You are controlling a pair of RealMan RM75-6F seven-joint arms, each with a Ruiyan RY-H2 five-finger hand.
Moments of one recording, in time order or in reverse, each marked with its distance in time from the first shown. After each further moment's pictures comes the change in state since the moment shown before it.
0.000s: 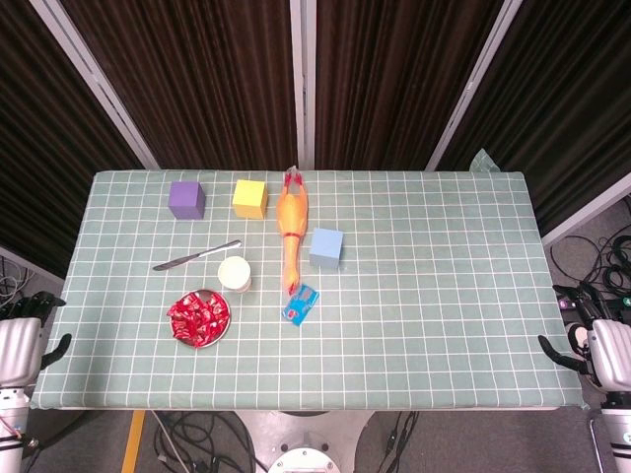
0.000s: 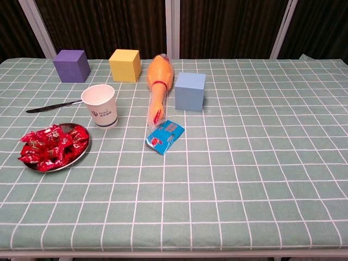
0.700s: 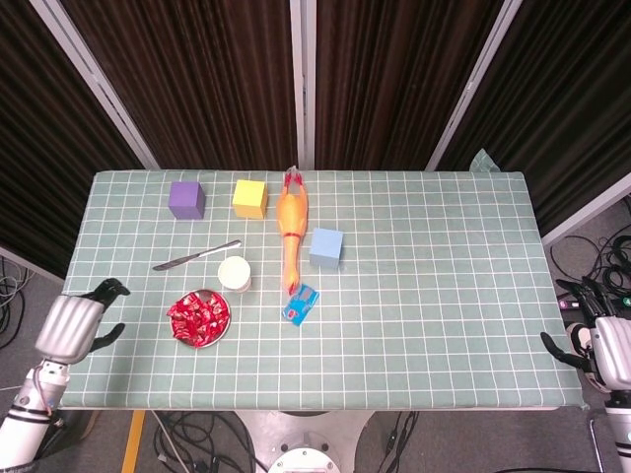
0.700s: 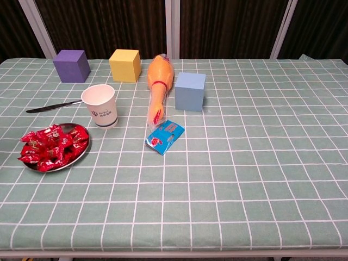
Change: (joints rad) left arm -0.179 0.020 0.011 0.035 0.196 -0.198 -0.087; right arm 0.010 0.015 0.004 0.007 -0.028 0.020 -0.013
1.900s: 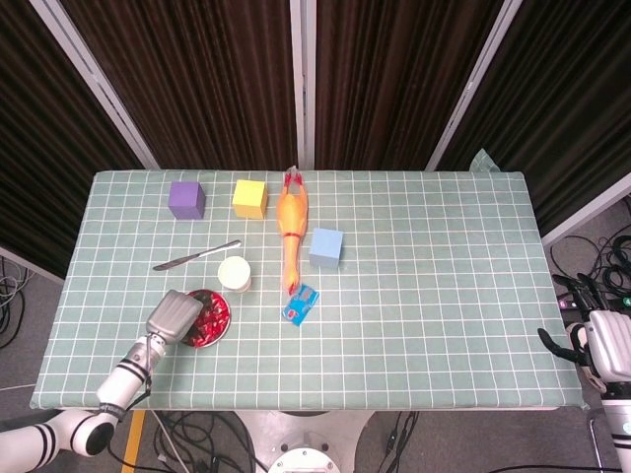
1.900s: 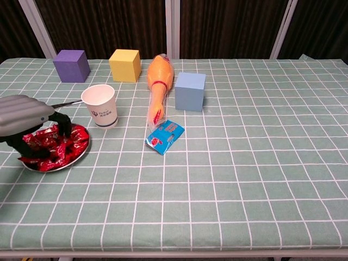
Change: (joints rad) left arm -0.283 -0.327 0.002 0.191 -0.278 -0.422 0.263; right arm 0.025 0.011 0.004 -0.016 0.038 -0.054 -0.022
